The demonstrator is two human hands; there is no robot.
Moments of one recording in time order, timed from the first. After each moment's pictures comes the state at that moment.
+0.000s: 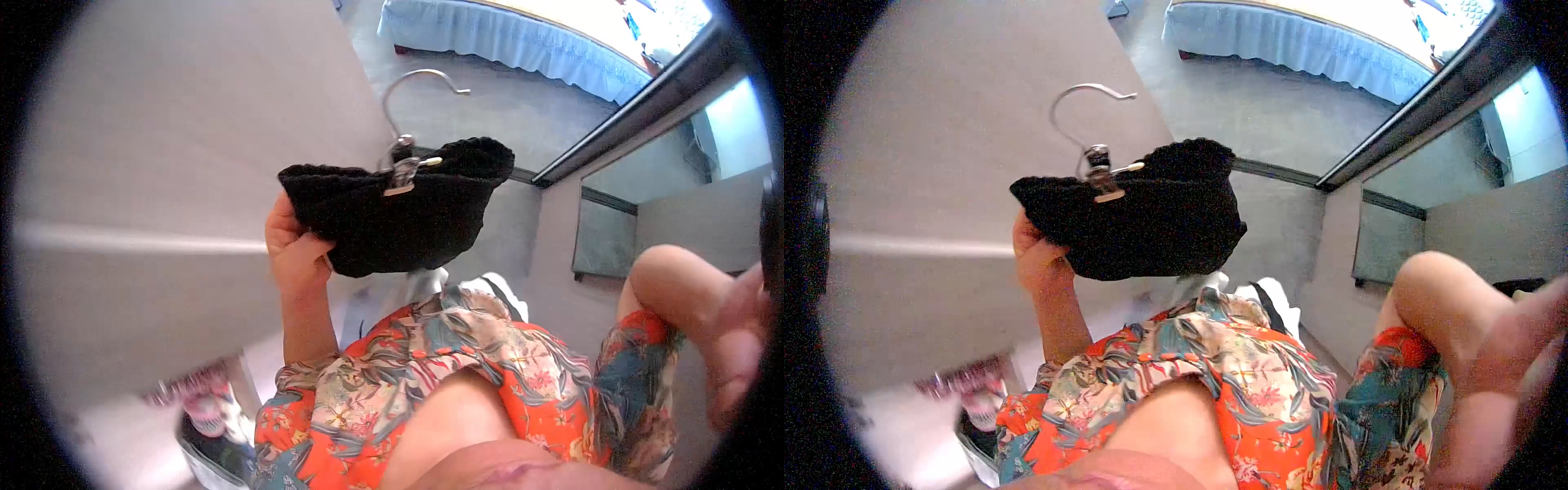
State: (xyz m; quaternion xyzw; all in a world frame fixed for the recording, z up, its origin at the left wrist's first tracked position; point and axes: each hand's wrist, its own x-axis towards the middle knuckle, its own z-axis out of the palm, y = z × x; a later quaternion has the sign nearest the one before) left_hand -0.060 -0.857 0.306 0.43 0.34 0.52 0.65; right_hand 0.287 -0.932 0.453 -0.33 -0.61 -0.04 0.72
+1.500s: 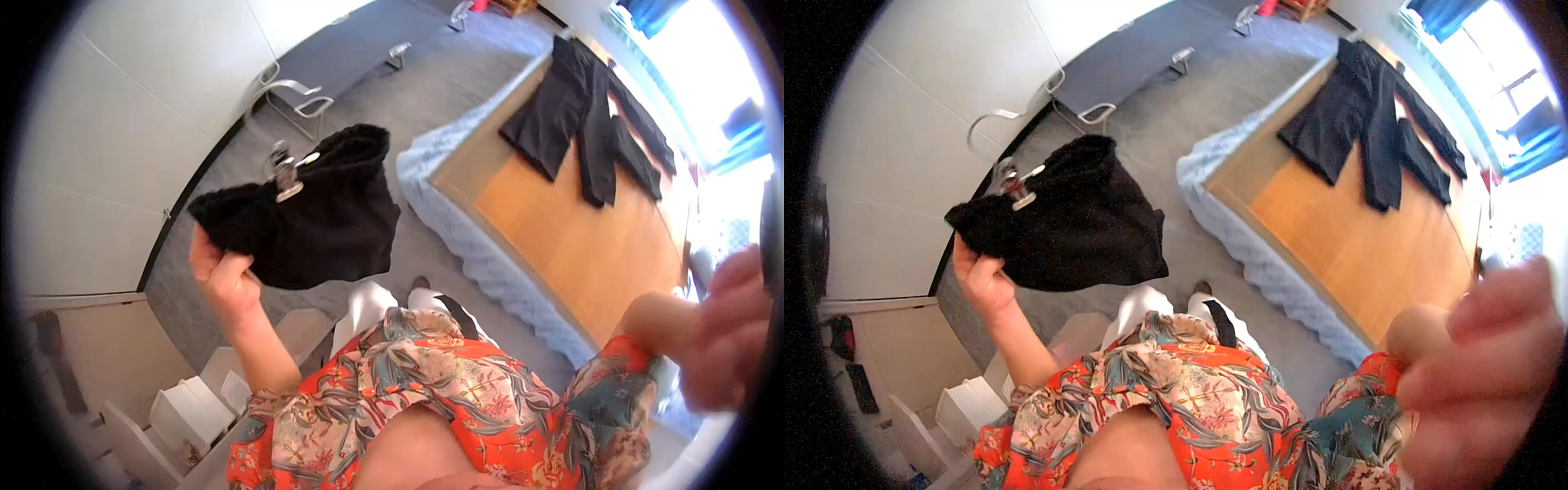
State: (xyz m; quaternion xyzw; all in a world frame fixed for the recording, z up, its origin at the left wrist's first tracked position) left_hand -0.018 -0.267 0.109 0.34 0.59 0.68 0.27; right_hand 0.355 -0.170 0.221 -0.40 -0.66 0.19 0.61
